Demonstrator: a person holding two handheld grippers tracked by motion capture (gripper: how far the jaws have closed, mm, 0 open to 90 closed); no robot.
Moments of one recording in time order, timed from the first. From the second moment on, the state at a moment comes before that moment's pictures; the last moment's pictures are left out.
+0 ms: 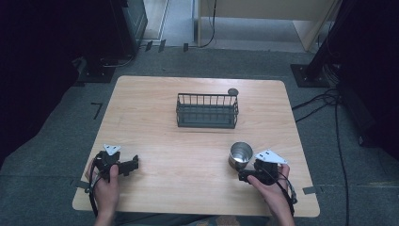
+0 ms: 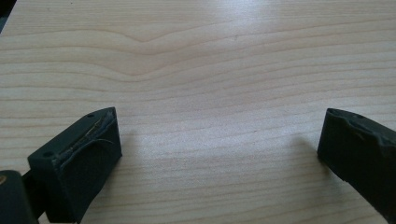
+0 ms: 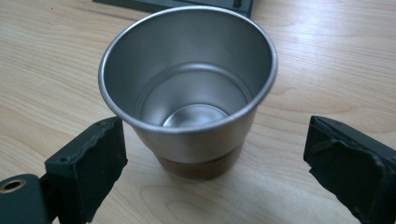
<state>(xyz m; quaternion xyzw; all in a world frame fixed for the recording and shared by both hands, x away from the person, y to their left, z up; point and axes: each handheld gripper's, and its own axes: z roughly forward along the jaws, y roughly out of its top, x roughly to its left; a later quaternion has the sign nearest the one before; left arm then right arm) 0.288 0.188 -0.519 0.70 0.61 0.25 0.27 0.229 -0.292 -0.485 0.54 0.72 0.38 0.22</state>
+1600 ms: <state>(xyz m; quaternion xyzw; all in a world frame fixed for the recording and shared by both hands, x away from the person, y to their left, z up) 0.288 0.188 -0.519 0.70 0.61 0.25 0.27 0.270 -0.242 -0.470 0.52 0.70 0.43 0.24</state>
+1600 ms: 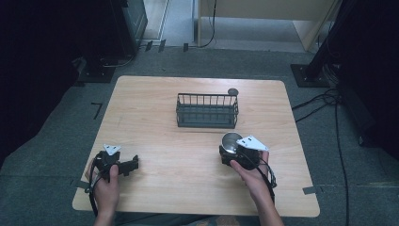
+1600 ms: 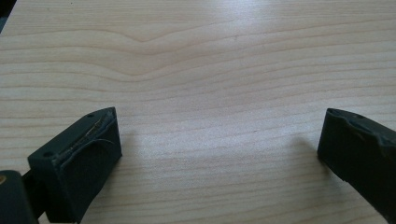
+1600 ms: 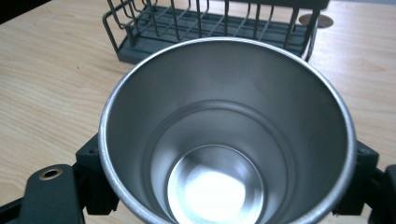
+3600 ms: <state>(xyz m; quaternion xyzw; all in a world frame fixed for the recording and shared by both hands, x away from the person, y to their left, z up) 0.288 0.188 -0.519 0.70 0.61 0.25 0.27 0.351 -0.208 -0.411 0.47 0.63 0.50 0.36</state>
